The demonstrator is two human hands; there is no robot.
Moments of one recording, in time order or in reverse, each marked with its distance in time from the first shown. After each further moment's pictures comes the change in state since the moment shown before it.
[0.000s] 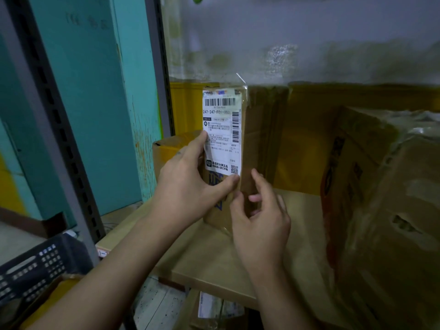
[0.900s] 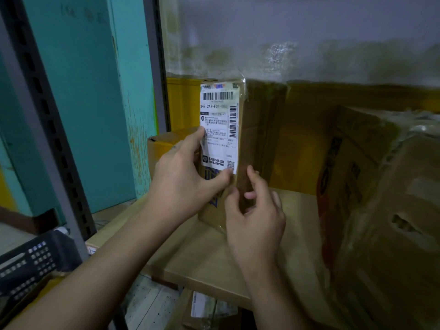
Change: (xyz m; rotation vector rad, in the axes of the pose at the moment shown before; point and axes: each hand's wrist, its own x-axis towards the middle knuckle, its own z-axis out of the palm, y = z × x) left_hand 0.003 0.000 0.003 0.021 0.000 -0.020; right_hand 0.001 0.001 0.004 -0.002 0.013 -0.010
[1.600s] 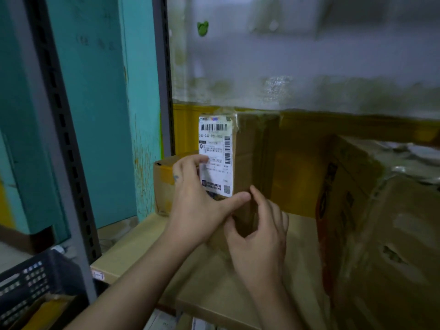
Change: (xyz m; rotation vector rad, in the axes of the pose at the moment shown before) left_hand 0.001 0.012 0.006 -0.262 -0.003 -0.140; right_hand 0.009 0.005 0.000 -0.076 -0.016 -0.093
